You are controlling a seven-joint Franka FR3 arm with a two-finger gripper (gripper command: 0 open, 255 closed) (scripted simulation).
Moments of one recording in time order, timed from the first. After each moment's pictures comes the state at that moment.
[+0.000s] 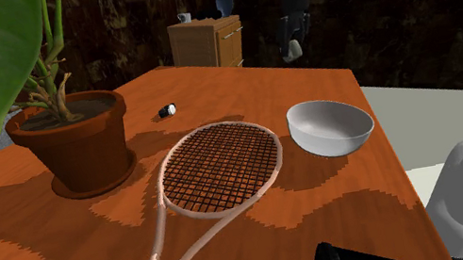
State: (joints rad) arm 0.00 -0.15 -0.09 -1.54 -0.01 1.39 -0.06
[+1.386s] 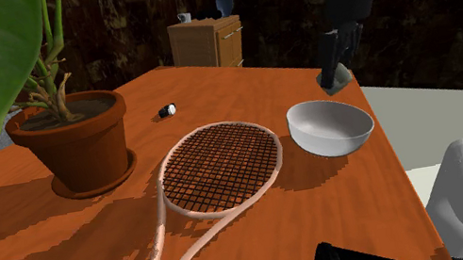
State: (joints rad) arm 0.11 -0.67 0.17 -1.98 0.11 1.32 0.30
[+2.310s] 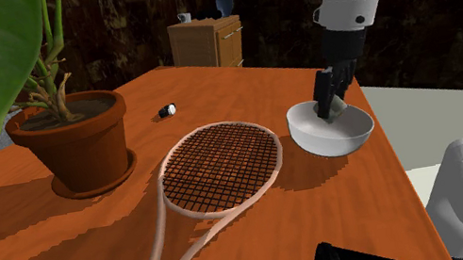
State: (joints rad) arm 0.12 -0.75 0.18 -2.20 0.13 1.47 0.30
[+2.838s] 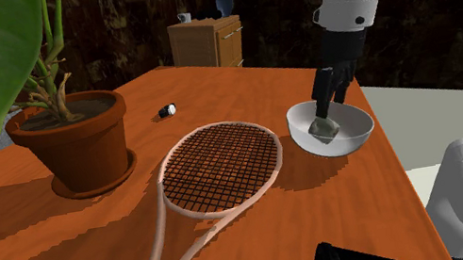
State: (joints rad) arm 0.12 -0.75 0.18 -2.21 0.13 1.47 0.30
